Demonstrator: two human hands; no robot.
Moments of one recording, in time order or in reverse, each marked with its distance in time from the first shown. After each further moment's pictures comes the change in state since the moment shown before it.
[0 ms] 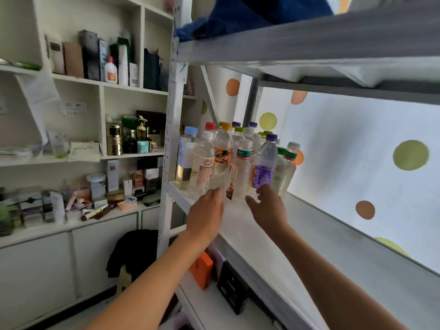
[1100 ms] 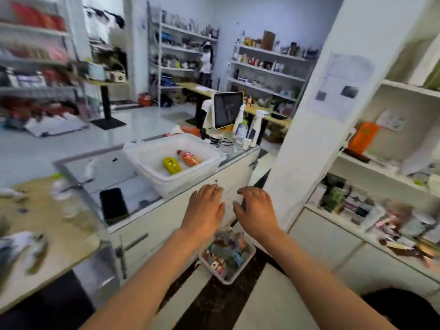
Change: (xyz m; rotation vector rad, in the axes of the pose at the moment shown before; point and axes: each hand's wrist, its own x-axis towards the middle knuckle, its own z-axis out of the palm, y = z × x) left_hand -0.586 -0.323 -0.478 0.739 0.360 -0.931; right_hand -0.562 -0.543 0.288 0.367 -0.622 -1.382
